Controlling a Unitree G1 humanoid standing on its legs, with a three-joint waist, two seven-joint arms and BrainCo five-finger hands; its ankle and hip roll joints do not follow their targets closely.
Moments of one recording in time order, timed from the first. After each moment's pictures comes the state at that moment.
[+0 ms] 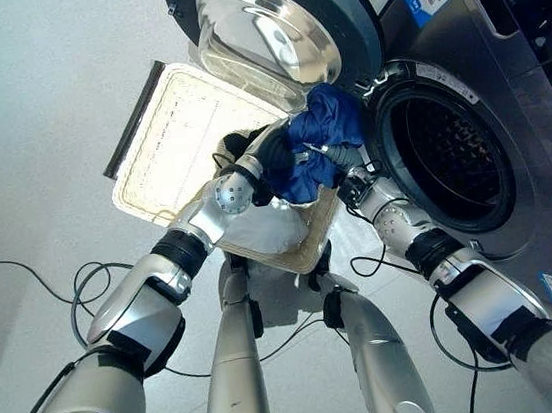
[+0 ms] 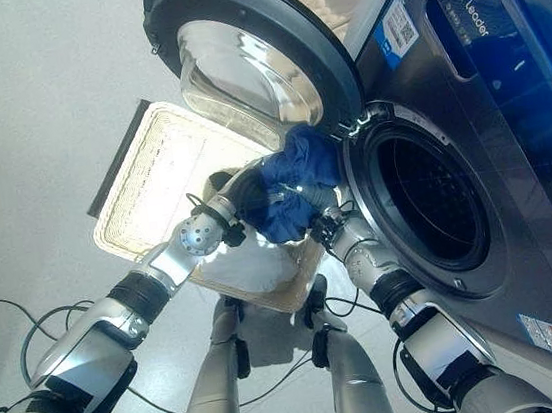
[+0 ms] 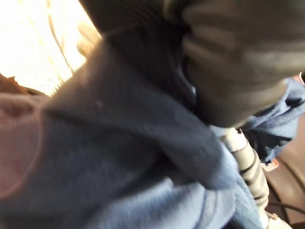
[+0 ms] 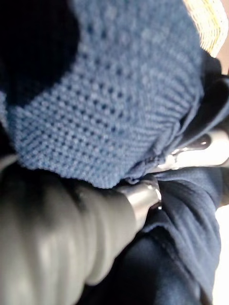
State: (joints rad) left arm -1.05 0.42 -0.72 0.73 0.07 -0.34 0.09; right arm -0.90 -0.26 0.41 0.80 1.02 -0.16 0.21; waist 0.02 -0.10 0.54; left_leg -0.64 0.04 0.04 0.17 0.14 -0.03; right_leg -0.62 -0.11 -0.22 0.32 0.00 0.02
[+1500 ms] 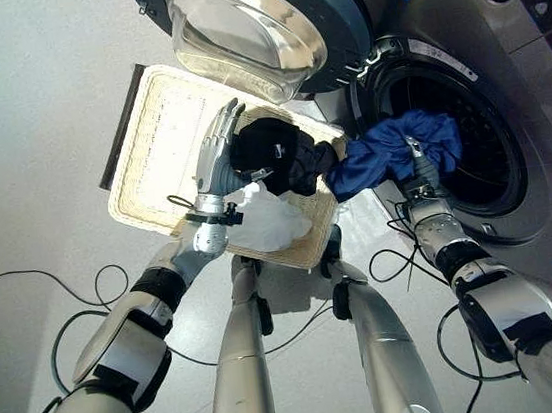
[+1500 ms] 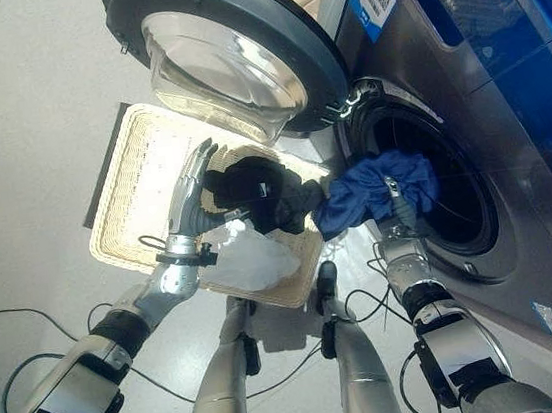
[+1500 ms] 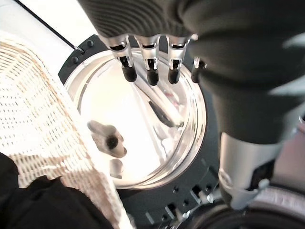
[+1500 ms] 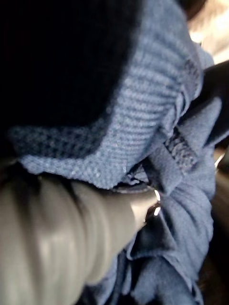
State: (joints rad) left arm -0.84 0.45 -0.56 0.84 0.32 -0.65 0.83; right arm -0.85 -0.31 0.05 1.09 1.63 -0.22 0.19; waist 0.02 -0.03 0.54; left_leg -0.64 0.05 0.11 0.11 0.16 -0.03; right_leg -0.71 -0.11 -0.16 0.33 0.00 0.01
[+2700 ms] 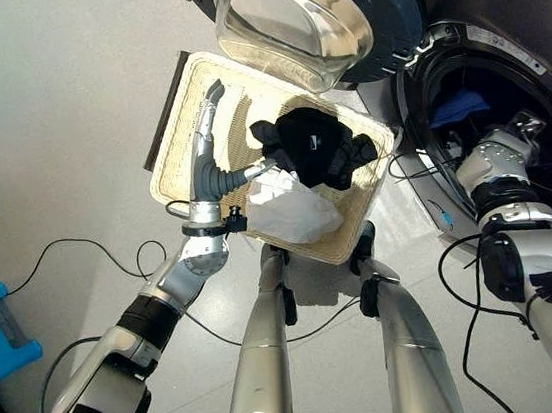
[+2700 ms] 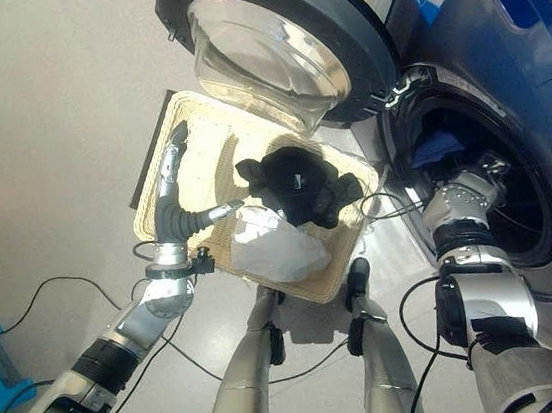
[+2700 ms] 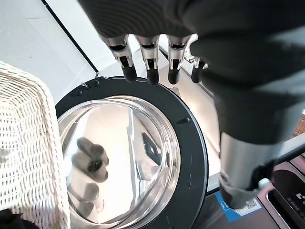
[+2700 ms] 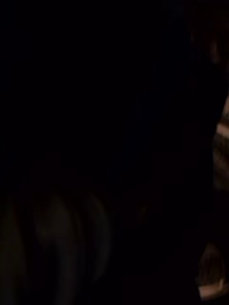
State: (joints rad) left arm -0.68 0.58 -0.56 0.34 0.08 -0.62 0.74; right arm -1.08 -0.49 -0.26 1.02 1.98 -0.69 -0.10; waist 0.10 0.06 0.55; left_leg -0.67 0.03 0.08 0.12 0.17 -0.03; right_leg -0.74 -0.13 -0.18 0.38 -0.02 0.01
